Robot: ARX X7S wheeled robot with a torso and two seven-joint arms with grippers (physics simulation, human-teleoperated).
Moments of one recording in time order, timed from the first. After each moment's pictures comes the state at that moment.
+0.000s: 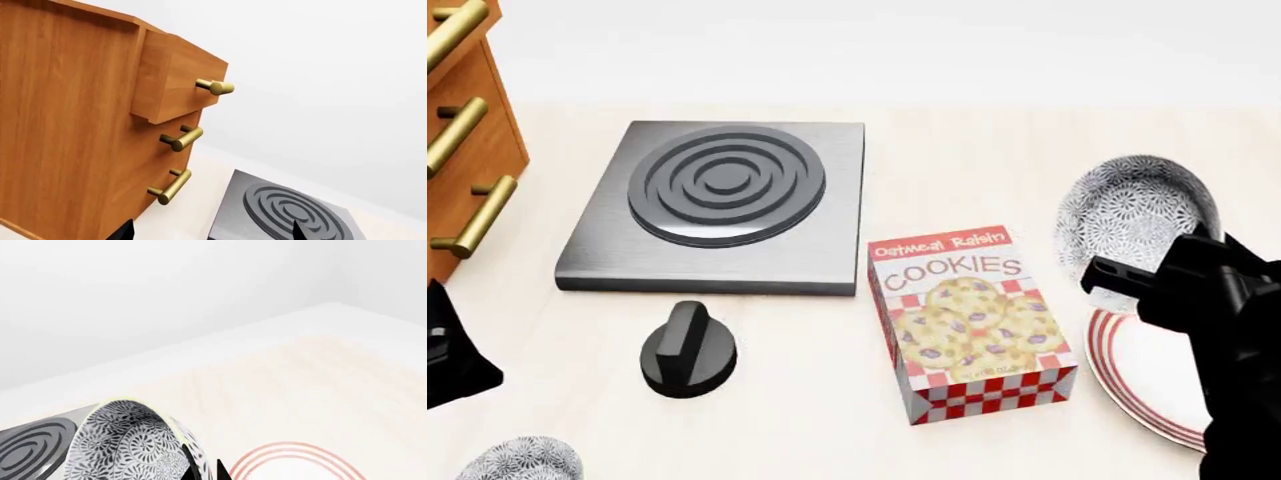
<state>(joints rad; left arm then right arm) -0.22 -0.25 -0.09 0.31 -0.50 -0.33 -0.35 0.67 0.37 0.24 -0.22 0.64 1.05 0.29</state>
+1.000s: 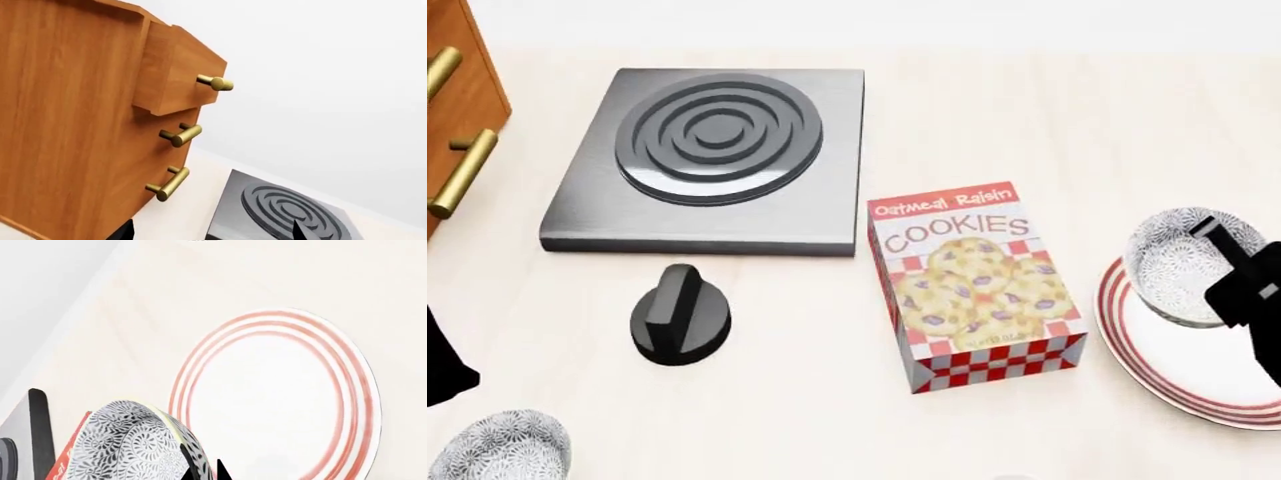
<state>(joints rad) -0.16 -0.26 -0.10 0.35 -0.52 -0.21 -0.32 1.06 0.38 0.58 0.53 0.67 1.18 0.48</state>
